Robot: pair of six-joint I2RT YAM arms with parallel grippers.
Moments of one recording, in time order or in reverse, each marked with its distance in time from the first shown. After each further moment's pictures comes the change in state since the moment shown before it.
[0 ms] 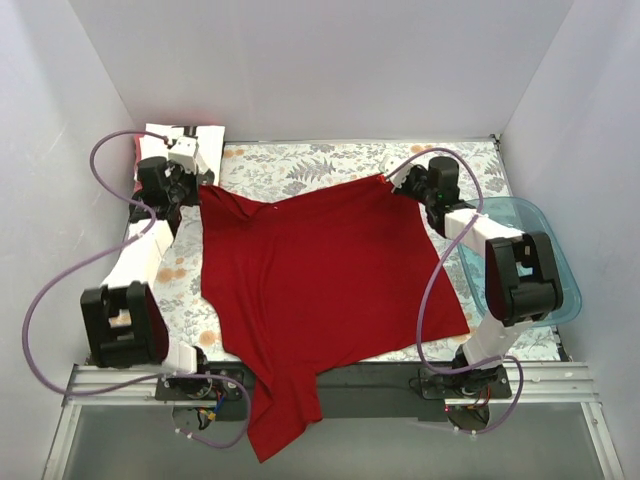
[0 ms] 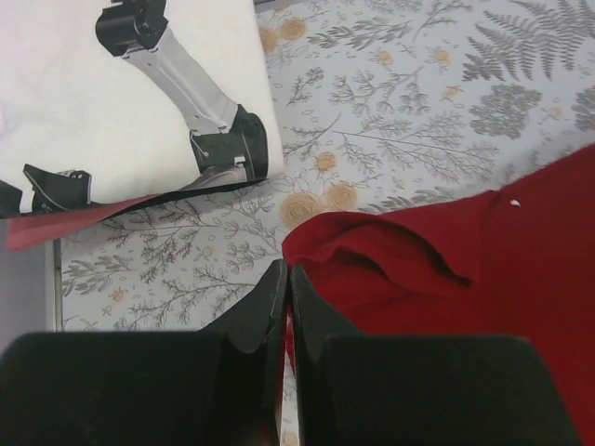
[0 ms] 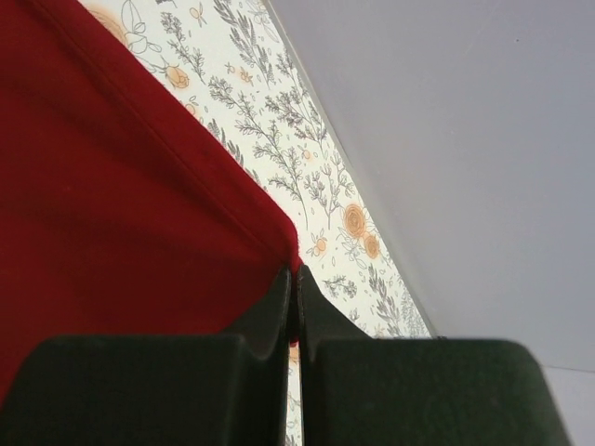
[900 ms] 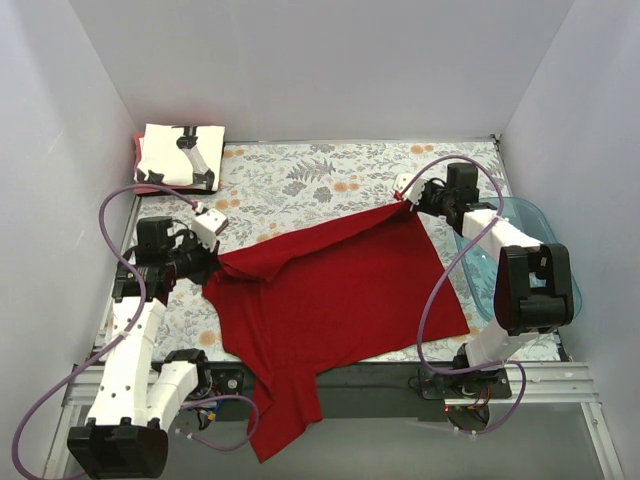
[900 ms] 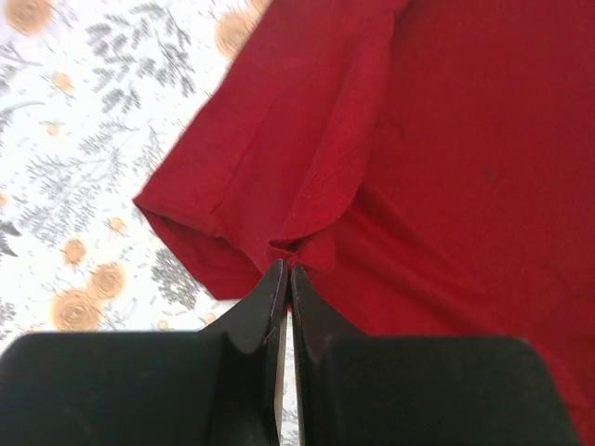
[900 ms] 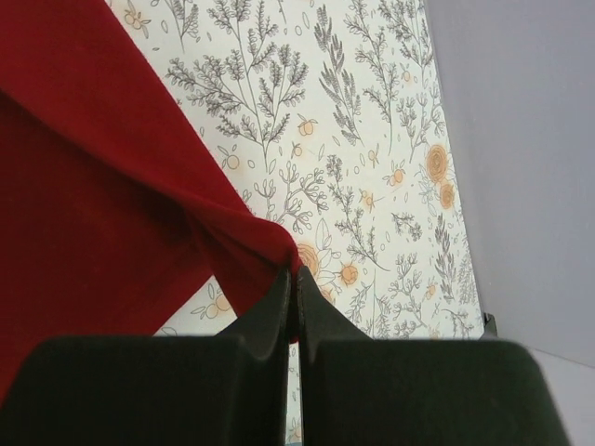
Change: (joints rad) left arm -0.097 -0.625 -0.171 -0.804 0.232 0.241; right arm -0.116 -0.086 -0.013 -0.378 -0.153 -0.214
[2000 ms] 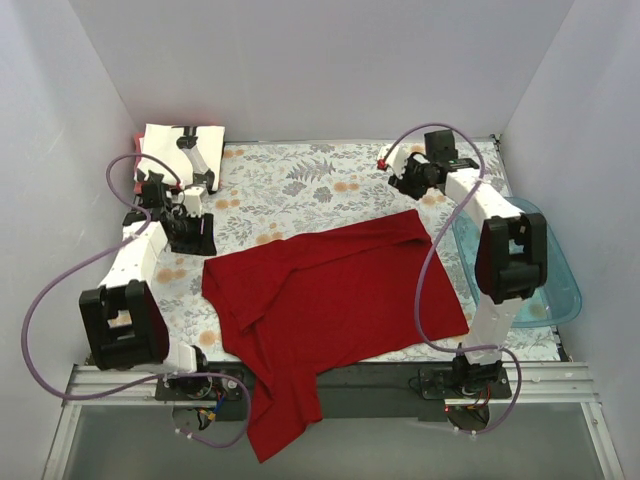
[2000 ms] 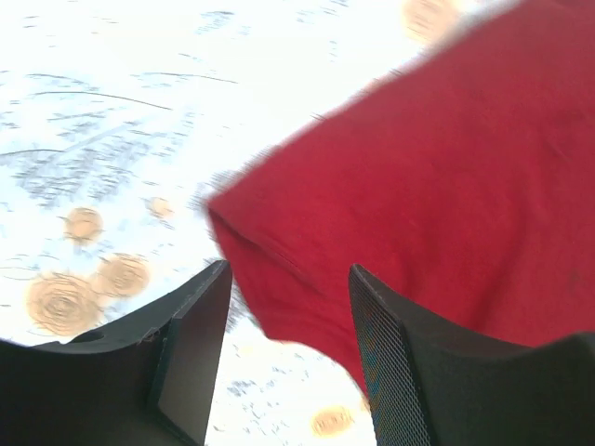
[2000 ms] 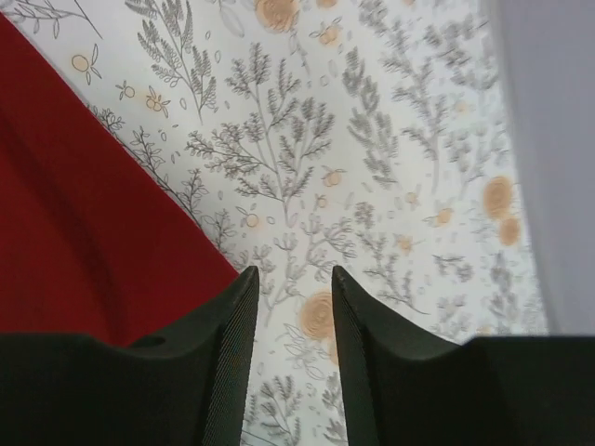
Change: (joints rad) left arm 0.139 0.538 0.124 0.100 -0.078 -0.153; right arm 0.064 0.200 0.466 -0.447 0.001 0.109
